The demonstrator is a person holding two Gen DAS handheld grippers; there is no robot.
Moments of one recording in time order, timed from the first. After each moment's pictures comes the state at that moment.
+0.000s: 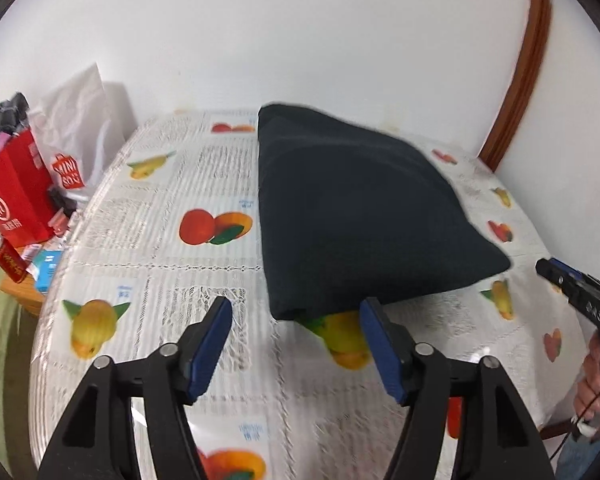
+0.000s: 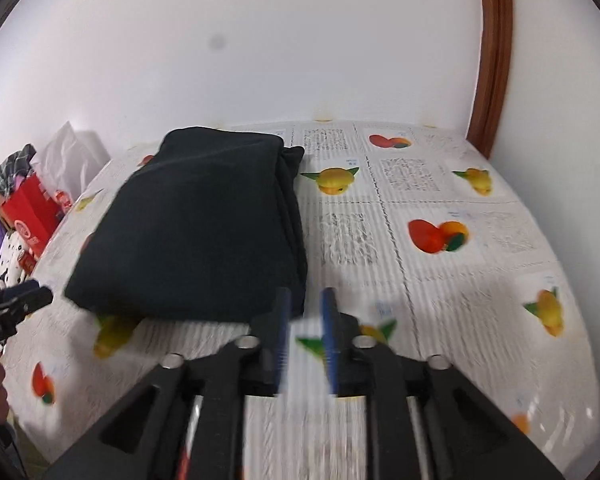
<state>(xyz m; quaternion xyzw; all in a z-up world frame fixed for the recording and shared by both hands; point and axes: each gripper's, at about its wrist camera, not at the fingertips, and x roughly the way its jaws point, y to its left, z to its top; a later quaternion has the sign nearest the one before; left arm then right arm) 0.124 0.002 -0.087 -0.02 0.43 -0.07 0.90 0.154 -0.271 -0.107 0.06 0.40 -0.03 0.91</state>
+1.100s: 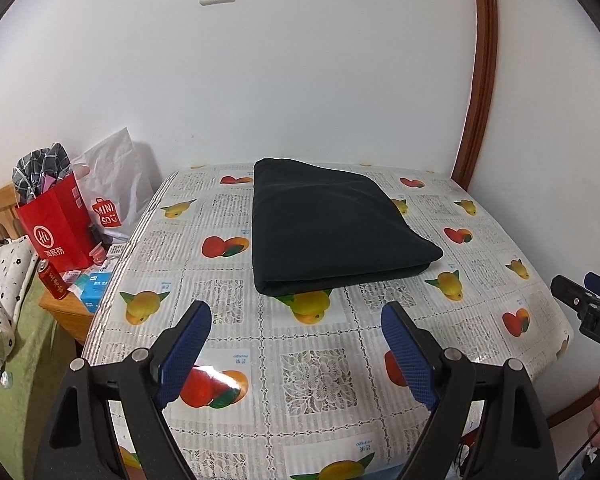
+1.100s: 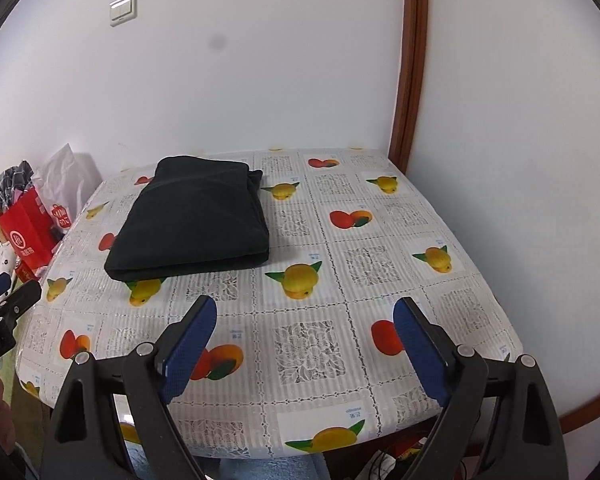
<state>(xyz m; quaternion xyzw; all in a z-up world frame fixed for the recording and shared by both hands) 0.010 -0.028 -0.017 0.01 0.36 -0.05 0.93 0.005 -0.258 -0.028 0.05 0.37 -0.13 0.92</state>
